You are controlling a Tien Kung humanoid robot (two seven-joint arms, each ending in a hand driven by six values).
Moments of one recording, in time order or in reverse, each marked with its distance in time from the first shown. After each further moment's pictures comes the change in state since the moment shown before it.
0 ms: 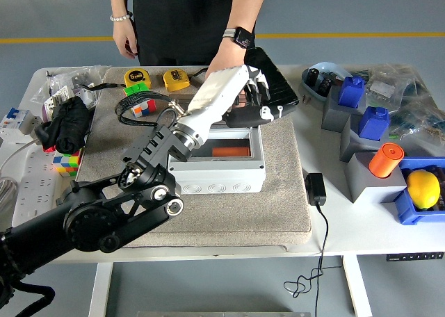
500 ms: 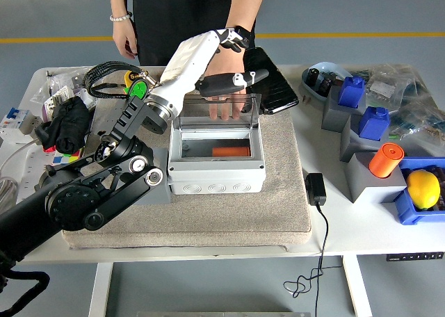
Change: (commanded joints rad) left arm -0.021 0.034 -0.096 0.069 0.091 -0.205 0.150; right arm 0.000 0.000 -0.003 0.001 0.001 0.000 -0.001
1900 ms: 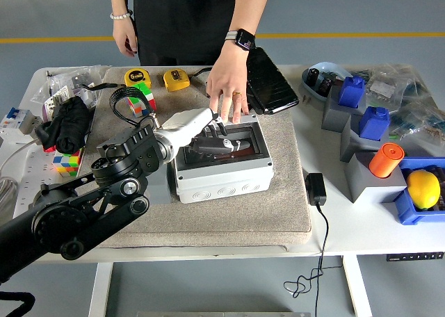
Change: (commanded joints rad) left arm 0.091 0.045 0.020 -0.165 -0.090 -0.348 0.297; right arm -0.010 0.000 0.011 0.004 -0.004 0.000 0.002
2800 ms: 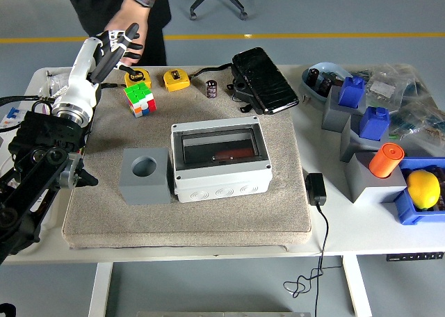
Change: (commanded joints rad) left arm 0.222 0.056 -0.470 0.050 -0.539 0.411 -0.475; right arm 0.000 0.005 0.002 -0.003 -0.003 0.000 0.000
